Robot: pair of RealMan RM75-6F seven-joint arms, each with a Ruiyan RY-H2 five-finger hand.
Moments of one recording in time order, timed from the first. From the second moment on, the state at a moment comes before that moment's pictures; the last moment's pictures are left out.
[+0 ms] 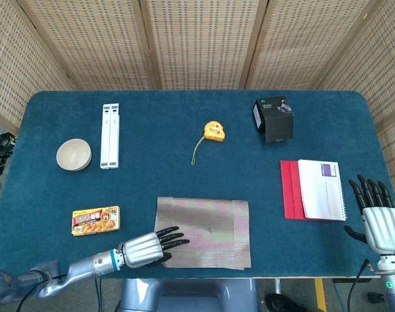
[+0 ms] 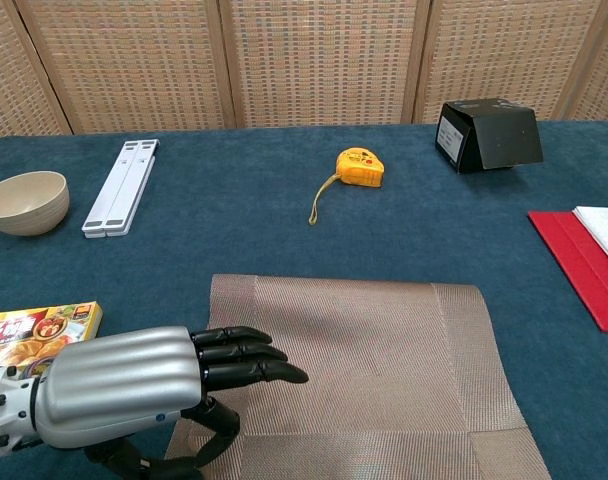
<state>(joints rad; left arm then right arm) -0.70 -1.75 0.31 -1.01 2.02 1.28 -0.20 0.12 -1.14 0.08 -1.50 -1.50 1.47 -0.06</state>
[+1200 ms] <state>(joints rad) -1.00 -1.80 -0.34 -0.88 1.25 0.85 -0.15 0.12 -1.14 0.09 -1.49 -1.47 1.45 -0.04</state>
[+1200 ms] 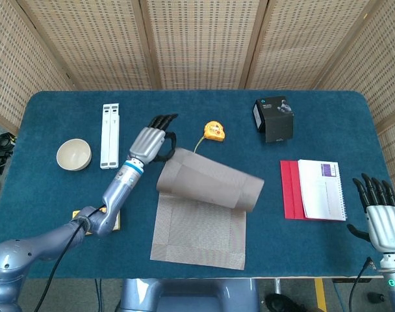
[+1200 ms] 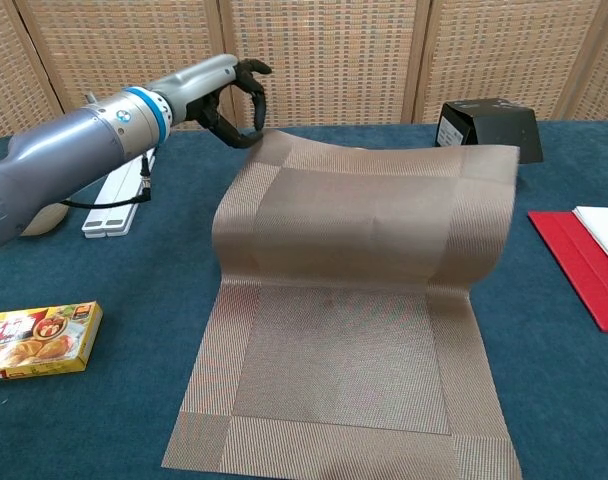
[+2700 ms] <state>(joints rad) -0.54 -1.27 -0.19 -1.55 1.22 1.28 0.18 0.27 -1.19 -0.10 -1.37 -1.95 1.38 -0.12</state>
